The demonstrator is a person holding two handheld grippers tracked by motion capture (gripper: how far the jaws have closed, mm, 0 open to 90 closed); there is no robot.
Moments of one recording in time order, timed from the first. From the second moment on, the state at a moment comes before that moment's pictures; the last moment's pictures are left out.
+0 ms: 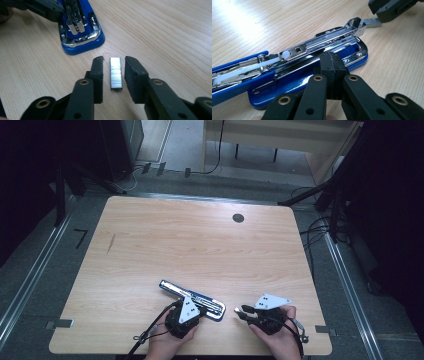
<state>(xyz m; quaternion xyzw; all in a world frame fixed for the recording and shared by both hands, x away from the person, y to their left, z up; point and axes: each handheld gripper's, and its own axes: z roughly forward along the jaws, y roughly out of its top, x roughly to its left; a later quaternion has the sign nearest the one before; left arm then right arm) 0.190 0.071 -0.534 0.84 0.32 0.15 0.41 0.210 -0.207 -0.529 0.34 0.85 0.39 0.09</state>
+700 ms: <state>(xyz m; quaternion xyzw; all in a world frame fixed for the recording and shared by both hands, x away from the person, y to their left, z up) 0.190 0.072 -0.534 0.84 0.32 0.15 0.41 0.216 -0.205 -0.534 0.34 0.86 0.38 0.08</state>
